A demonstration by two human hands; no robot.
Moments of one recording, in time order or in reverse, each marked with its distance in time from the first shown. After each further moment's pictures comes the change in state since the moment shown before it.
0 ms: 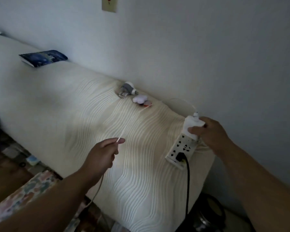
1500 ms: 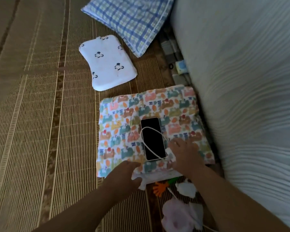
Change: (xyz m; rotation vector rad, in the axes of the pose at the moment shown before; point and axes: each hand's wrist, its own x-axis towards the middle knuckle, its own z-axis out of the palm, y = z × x) left_hand -0.138 -0.413 -0.232 0.604 0.270 -0.714; right_hand -0.132 0.189 0.629 -0.831 -1.183 -0.896
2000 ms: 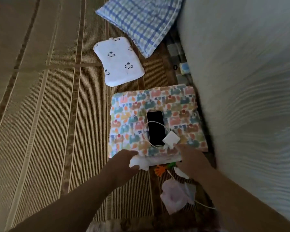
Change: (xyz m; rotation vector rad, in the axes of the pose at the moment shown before) left_hand -0.086 0.019 -0.034 0.045 0.050 -0.011; right_hand -0.098 -0.035 -0.058 0.168 -0.155 0.108
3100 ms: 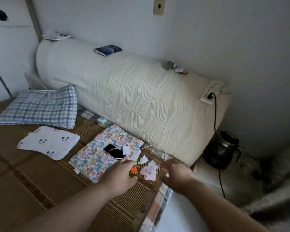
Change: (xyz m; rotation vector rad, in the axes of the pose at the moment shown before) left_hand -0.265 -0.044 -0.161 0.418 -0.155 0.908; right_hand -0.361 -0.345 0.055 0.279 0.569 0.729
